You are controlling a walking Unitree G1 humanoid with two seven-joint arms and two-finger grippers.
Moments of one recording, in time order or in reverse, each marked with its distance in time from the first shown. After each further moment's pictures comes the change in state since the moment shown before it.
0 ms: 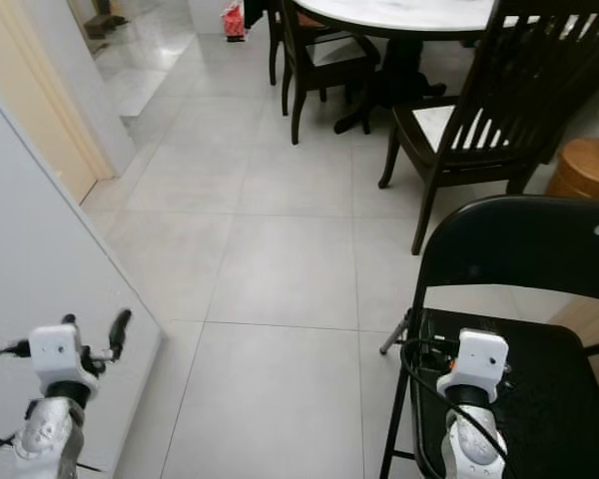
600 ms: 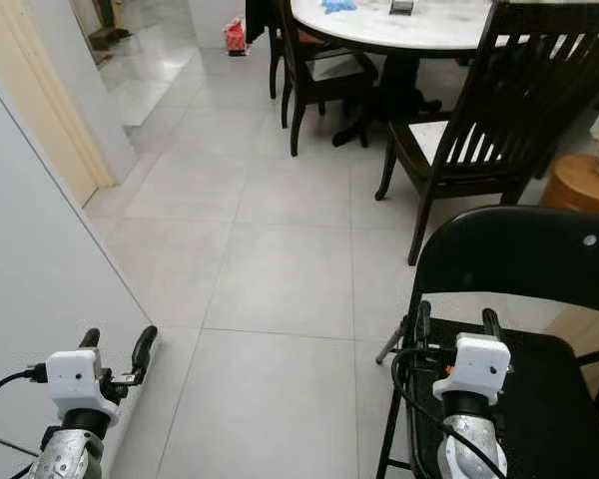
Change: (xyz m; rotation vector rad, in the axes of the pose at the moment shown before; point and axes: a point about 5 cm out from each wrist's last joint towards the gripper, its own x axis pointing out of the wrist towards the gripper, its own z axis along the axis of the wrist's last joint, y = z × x) left arm -0.027 -0.018 0.012 -0.049 0.008 0.015; right arm -0.012 0.008 0.003 -0.004 0.025 0.042
